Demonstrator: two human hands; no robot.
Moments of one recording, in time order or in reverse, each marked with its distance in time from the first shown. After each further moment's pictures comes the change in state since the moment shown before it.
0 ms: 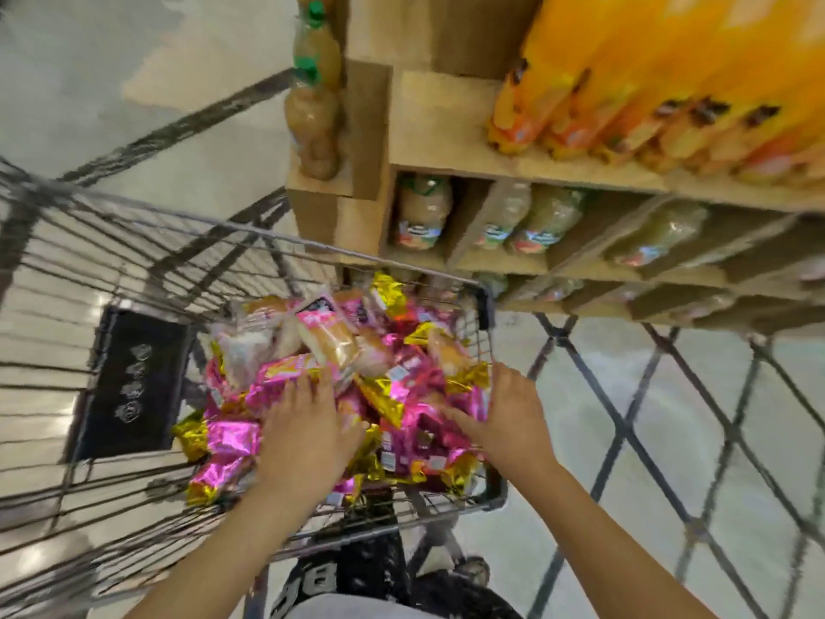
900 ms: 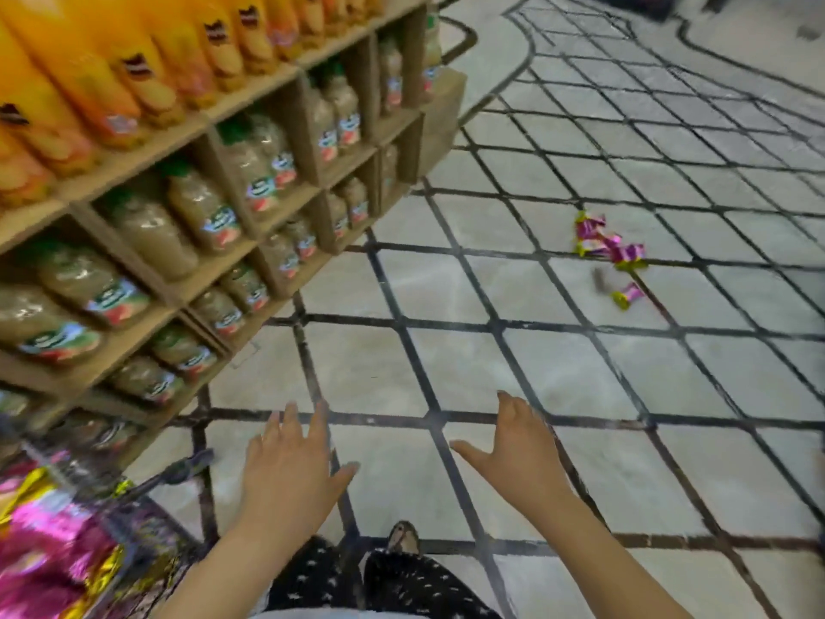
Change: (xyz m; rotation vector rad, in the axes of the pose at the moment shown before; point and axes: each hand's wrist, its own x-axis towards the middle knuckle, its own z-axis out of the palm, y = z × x) left_hand -0.240 0.404 0.190 0.786 -0.097 0.862; right_hand -0.377 0.430 0.042 0.387 0.306 0.792
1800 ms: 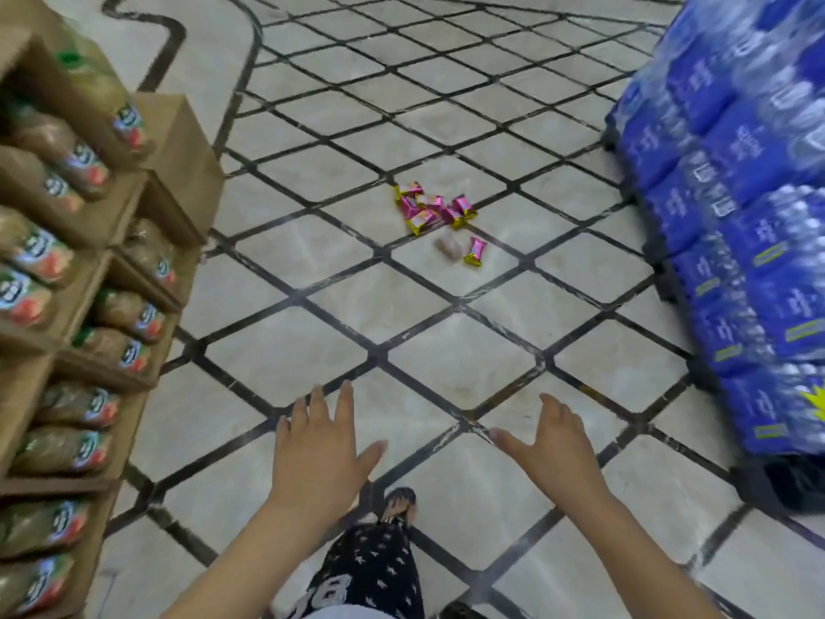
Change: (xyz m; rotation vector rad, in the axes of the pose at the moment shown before) left_hand 0.282 0.266 -0.133 0.204 -0.015 0.567; right_hand 0.152 0.203 -0.094 0.378 0.152 0.756
